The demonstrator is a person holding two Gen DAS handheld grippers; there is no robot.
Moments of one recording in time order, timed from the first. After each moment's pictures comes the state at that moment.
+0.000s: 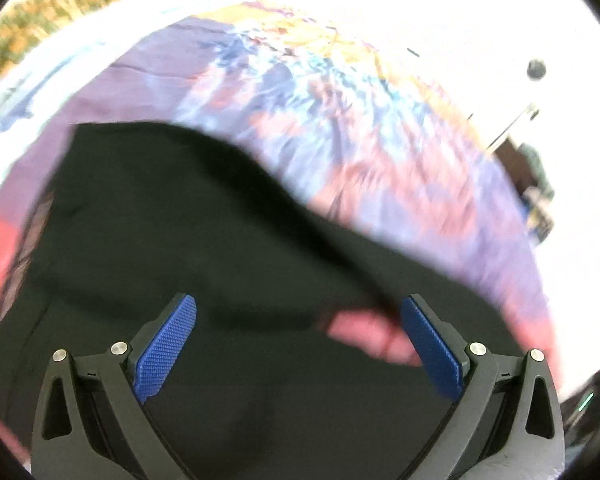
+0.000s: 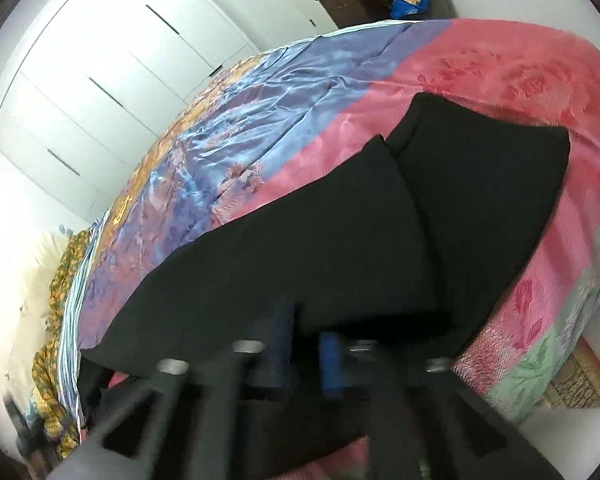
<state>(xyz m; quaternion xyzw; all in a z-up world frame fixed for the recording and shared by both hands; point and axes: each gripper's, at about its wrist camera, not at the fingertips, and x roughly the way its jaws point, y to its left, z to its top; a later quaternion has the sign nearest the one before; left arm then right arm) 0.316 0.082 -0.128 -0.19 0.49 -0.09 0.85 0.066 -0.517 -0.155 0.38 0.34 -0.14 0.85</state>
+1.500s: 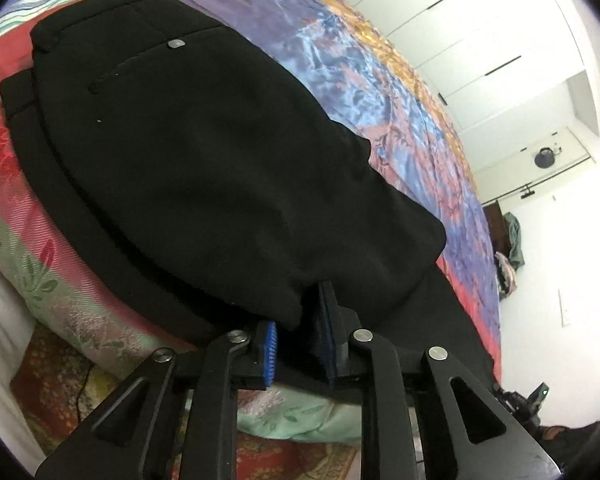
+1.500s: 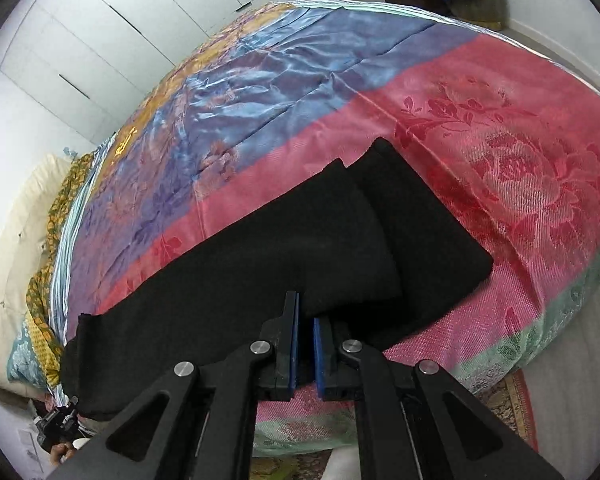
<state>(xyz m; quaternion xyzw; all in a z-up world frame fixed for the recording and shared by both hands) 0.098 0.146 -0.189 -0.35 0.47 -0.05 0.81 0.059 -0.590 -0.132 0.31 0.46 -0.07 0.83</state>
